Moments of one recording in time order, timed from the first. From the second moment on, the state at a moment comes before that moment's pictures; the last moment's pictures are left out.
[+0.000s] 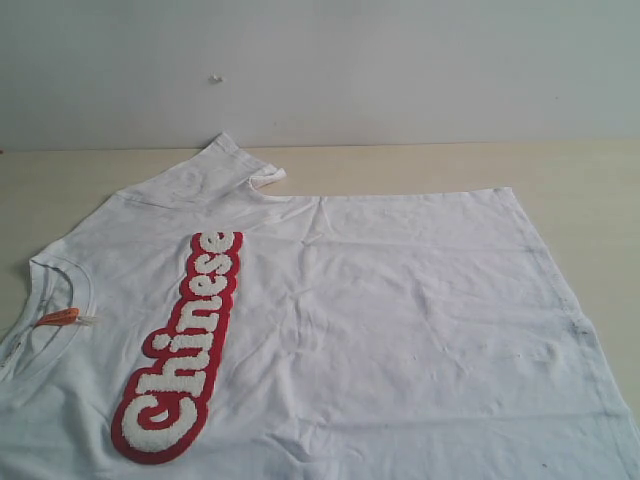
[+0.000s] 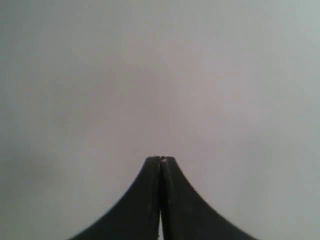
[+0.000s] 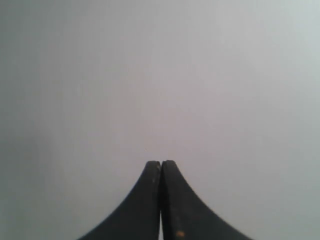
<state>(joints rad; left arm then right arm) 0.00 0.44 -0.58 1.01 -0.23 -0.99 -0.08 0.20 -0.56 -0.35 -0.07 0.52</state>
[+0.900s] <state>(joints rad) -0.11 1.38 -0.74 1.73 -0.24 -1.48 -0.08 1.18 -0.87 0.39 0.53 -0.52</state>
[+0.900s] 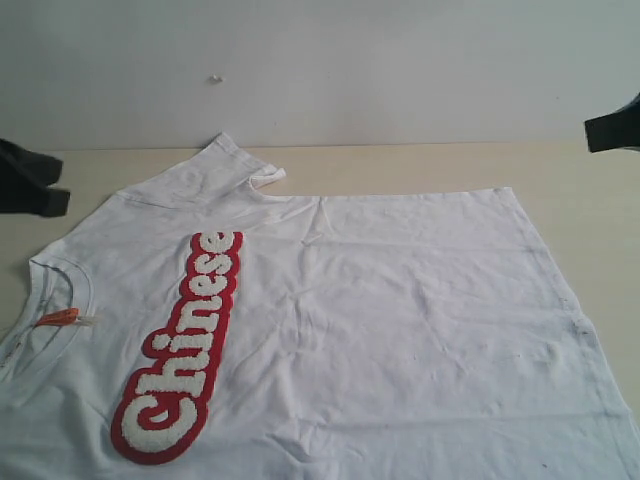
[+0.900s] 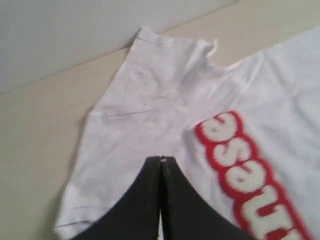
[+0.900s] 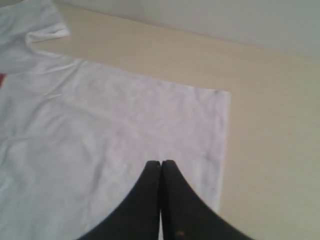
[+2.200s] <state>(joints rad) -0.26 1.74 -0.95 0.23 0.68 1.15 -0.08 1.23 -0.90 0.69 0.62 -0.89</state>
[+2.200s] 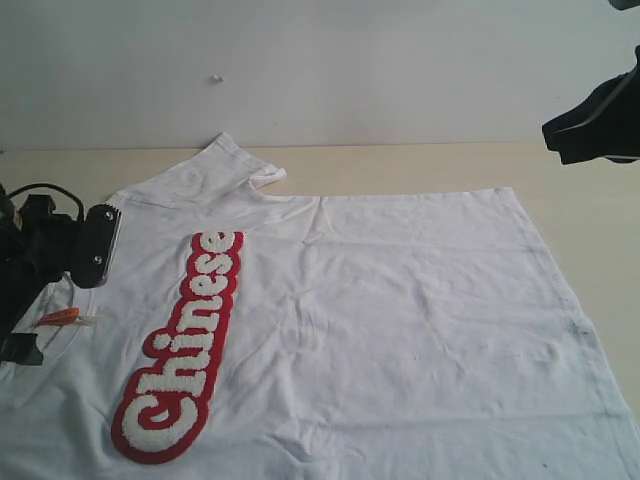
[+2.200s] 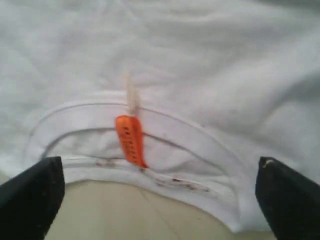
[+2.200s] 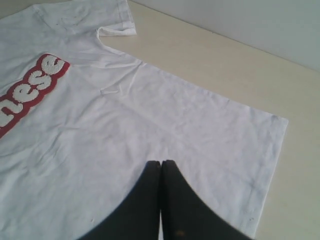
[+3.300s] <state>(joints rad) 0.01 1.88 -1.06 -0.12 0.81 1.77 -0.08 1.23 -0.90 0.69 0.60 -0.89</state>
